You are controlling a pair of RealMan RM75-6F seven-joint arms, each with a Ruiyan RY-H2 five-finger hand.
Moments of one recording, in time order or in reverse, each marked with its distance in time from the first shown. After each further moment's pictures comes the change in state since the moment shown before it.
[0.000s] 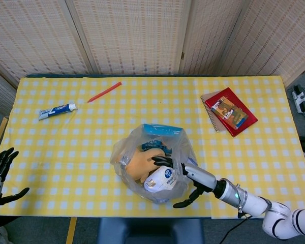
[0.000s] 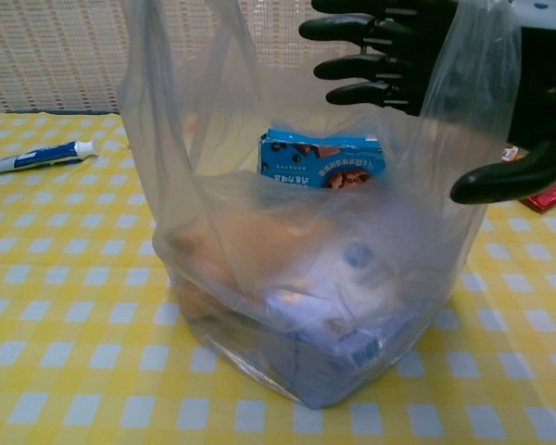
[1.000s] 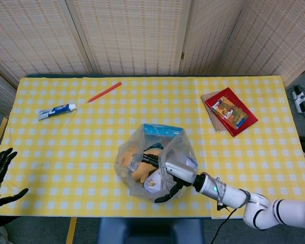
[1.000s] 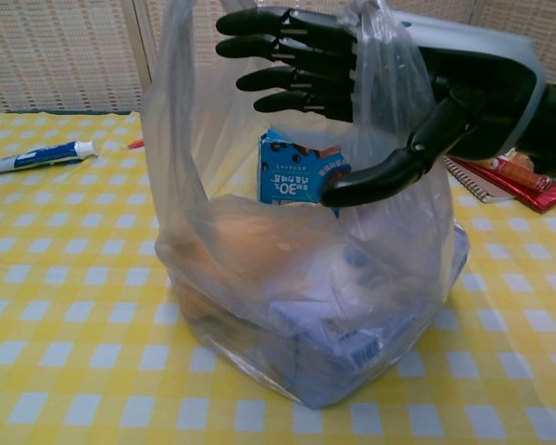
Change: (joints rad) left arm 0.005 0.012 0.003 0.007 0.013 0.014 -0.043; right arm 0.114 -0.077 0.066 -0.024 0.102 -0.158 -0.112
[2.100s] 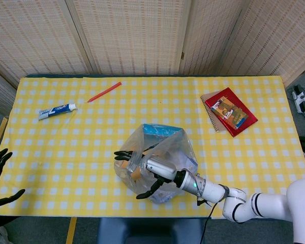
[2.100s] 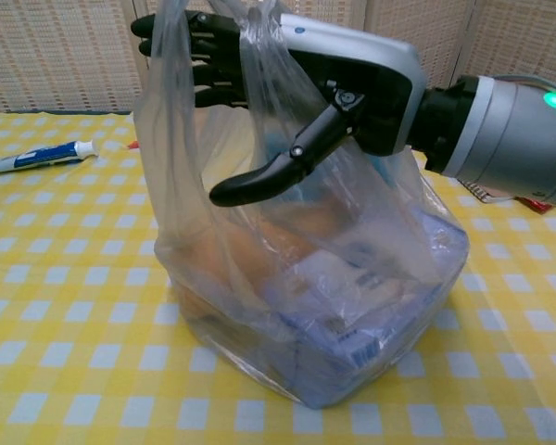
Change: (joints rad) left arm 0.014 0.014 0.001 0.002 0.006 0.025 -0.032; right arm 0.086 -0.135 0.083 0.058 0.077 -0.072 -0.076
